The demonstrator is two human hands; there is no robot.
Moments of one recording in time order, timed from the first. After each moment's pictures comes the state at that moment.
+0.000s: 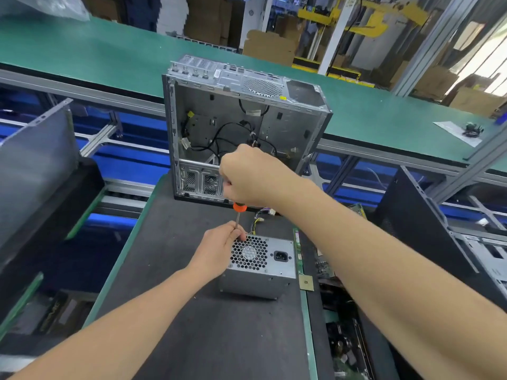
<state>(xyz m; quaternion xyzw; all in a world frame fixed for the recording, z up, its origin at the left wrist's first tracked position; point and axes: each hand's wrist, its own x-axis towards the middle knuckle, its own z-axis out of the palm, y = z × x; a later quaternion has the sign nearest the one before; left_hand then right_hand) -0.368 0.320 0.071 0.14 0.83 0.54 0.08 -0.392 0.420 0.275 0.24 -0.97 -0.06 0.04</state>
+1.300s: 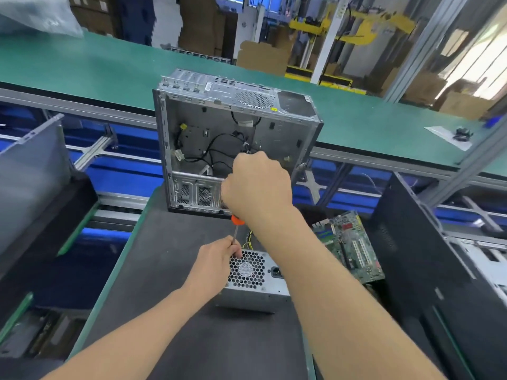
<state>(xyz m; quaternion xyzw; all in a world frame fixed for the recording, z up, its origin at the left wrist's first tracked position) -0.353 0.325 0.088 0.13 0.85 0.50 0.06 -0.374 0.417 0.266 0.01 -0.98 0.04 0.18</state>
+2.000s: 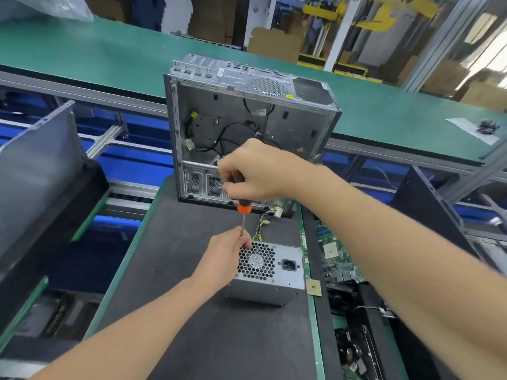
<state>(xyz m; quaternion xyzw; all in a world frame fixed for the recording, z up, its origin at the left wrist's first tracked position) -0.355 0.322 0.087 0.11 0.84 0.52 0.10 -0.407 0.435 0.286 0.35 -0.94 0.02 0.01</state>
